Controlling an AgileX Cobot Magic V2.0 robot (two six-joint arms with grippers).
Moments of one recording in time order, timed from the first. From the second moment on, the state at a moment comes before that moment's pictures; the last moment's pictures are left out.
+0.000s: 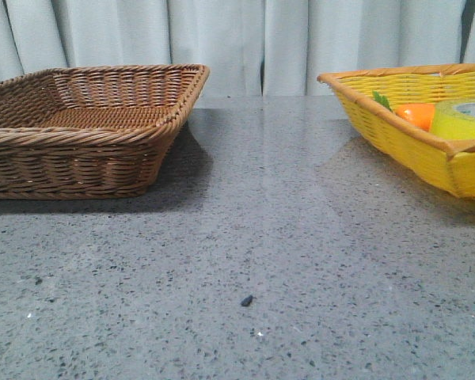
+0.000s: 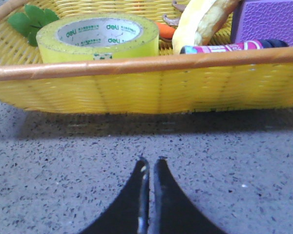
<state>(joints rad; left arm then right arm) -0.11 -0.01 0.00 0.00 0.33 -0.08 -0.04 -0.01 0.01 0.04 0.33 -0.05</state>
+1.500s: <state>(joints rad) -0.10 -0.01 0.00 0.07 -0.02 -0.08 -0.04 -0.01 0.01 0.05 0.01 -0.05</state>
